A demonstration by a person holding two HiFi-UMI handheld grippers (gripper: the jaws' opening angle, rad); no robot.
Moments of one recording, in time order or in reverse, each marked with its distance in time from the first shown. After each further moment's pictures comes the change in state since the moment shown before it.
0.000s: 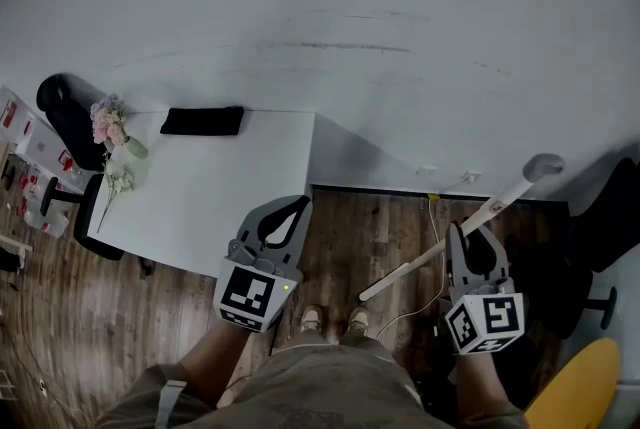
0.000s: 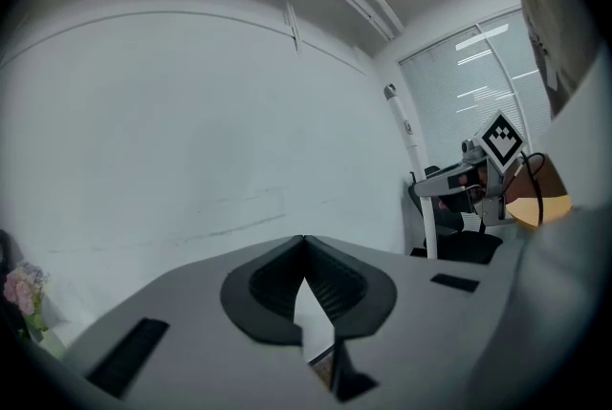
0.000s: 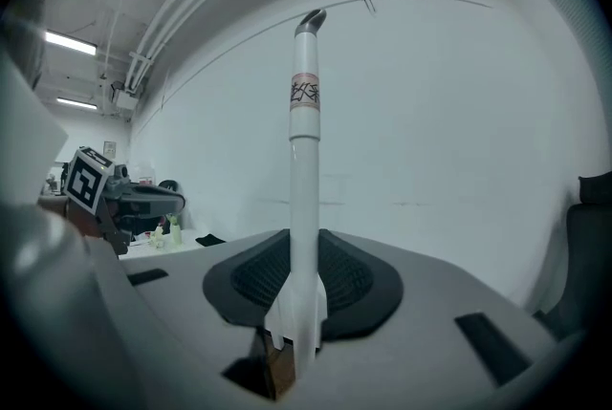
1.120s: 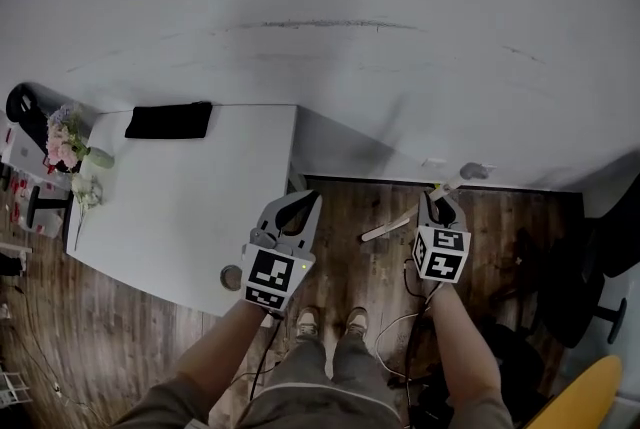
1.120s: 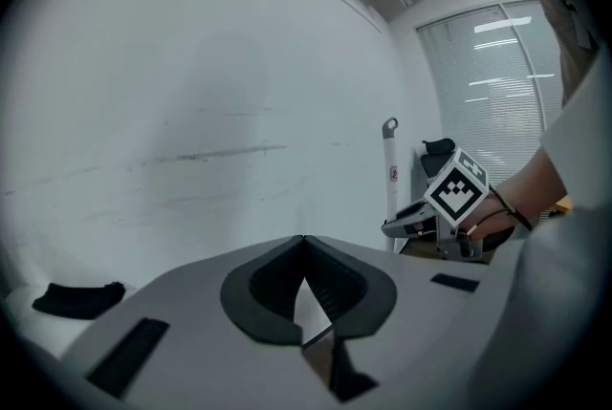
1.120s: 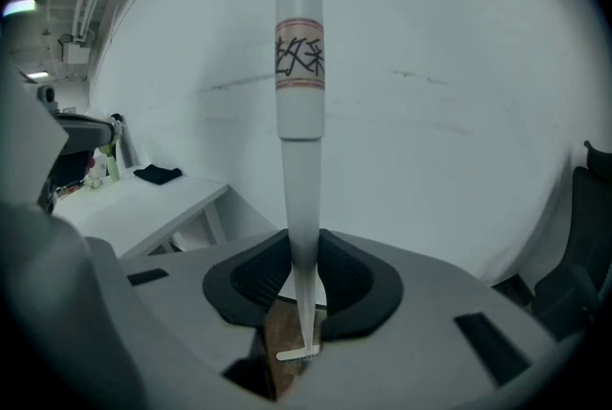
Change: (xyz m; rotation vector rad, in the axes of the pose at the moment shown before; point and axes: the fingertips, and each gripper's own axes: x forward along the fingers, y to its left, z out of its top) left arm 0.175 0.016 -0.162 -0.058 0.163 -0.025; right arm 0.233 -0.104 -0.231 0.013 0.372 -0.162
